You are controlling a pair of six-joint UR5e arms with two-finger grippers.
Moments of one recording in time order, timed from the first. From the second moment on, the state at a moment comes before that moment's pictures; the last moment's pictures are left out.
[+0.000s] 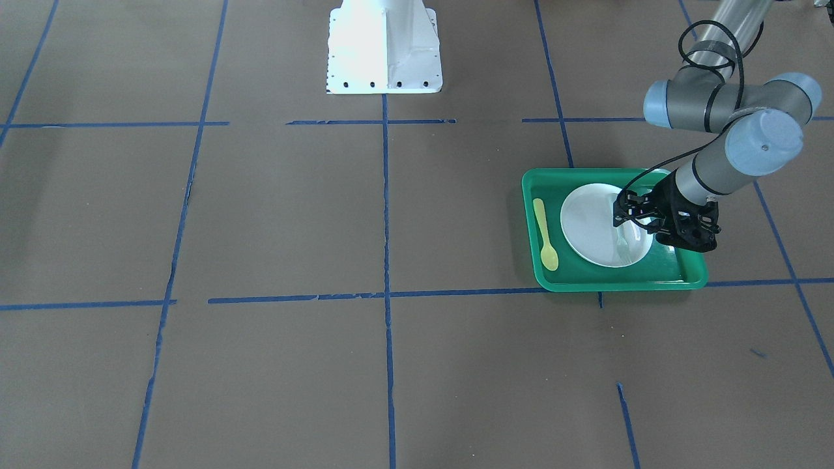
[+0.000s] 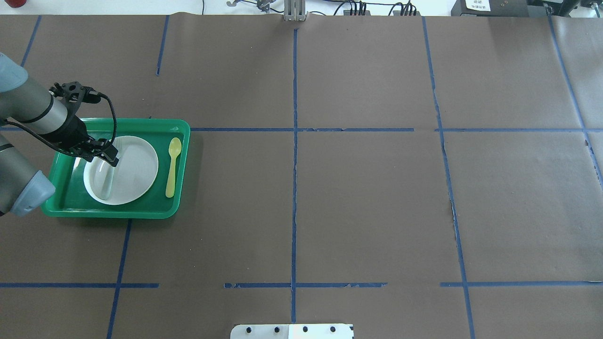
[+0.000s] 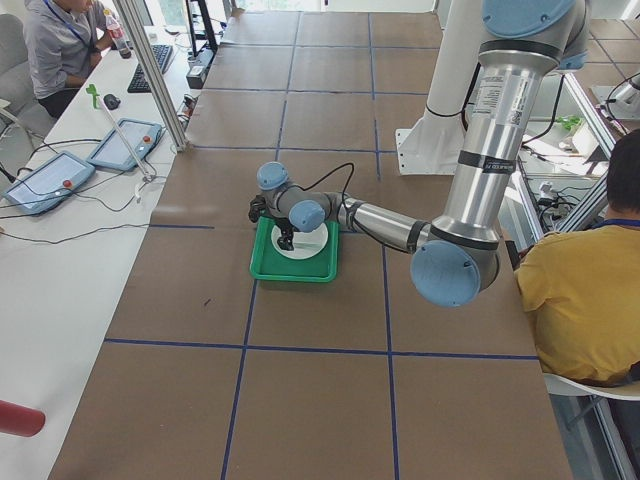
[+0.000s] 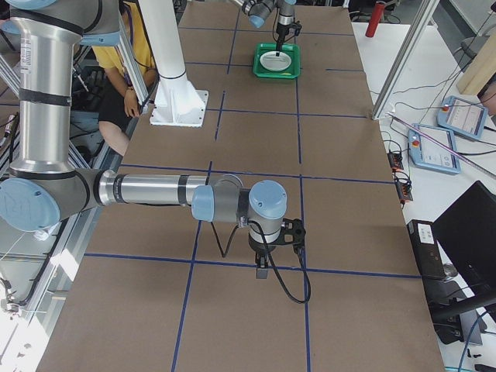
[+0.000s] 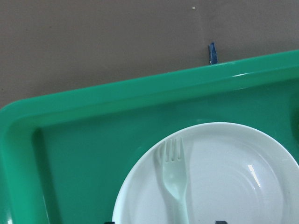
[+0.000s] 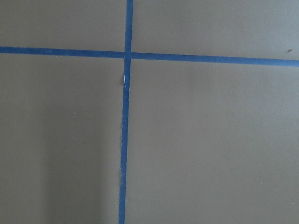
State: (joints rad) left arm -0.92 -1.79 -1.57 -1.91 -2.29 -0.60; right arm 1.60 -1.70 1.72 -1.63 2.29 -0.06
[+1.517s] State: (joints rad) left arm -0.89 -1.80 -1.54 -1.90 -2.29 -0.60; right arm 1.60 -1.70 1.72 -1.63 2.29 -0.06
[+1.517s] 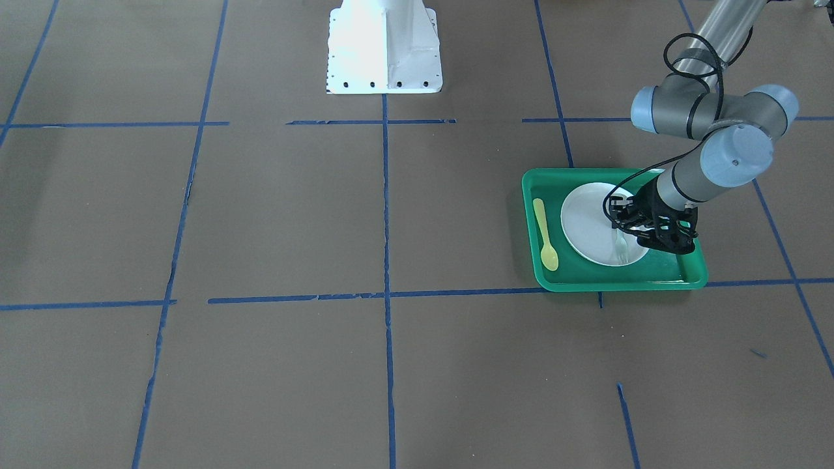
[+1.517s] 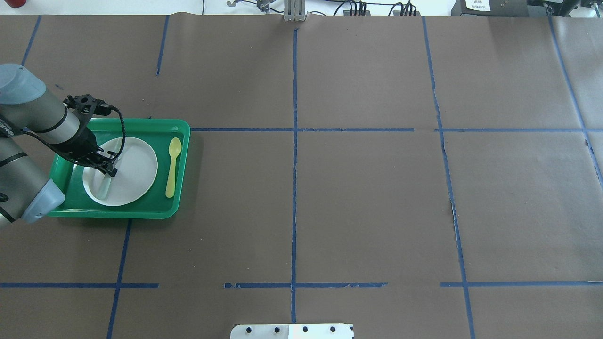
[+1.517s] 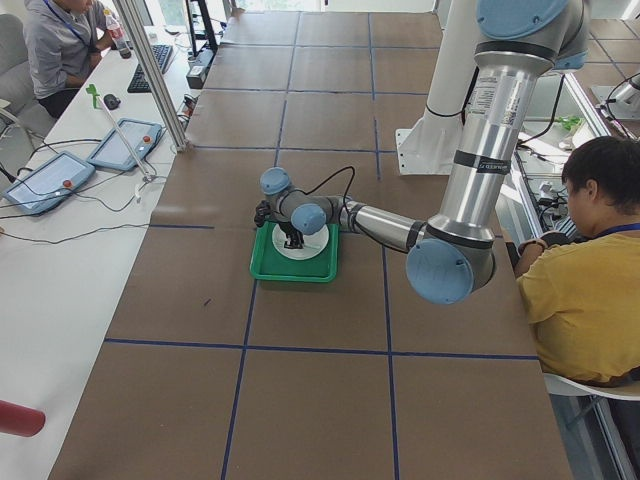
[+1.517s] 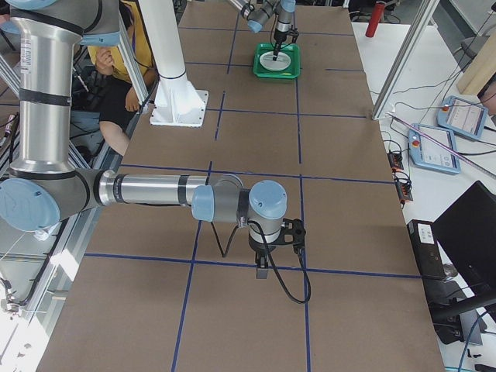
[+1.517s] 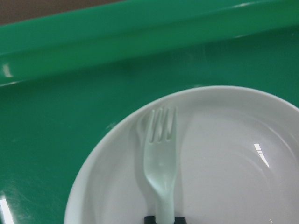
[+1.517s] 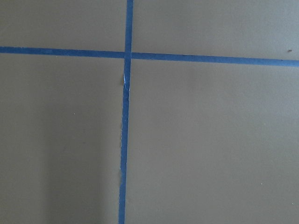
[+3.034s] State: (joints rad) left arm -1.01 -1.75 -1.50 -1.87 -2.30 -0.65; right arm 1.60 -1.70 1.72 -1.63 2.29 -0.06
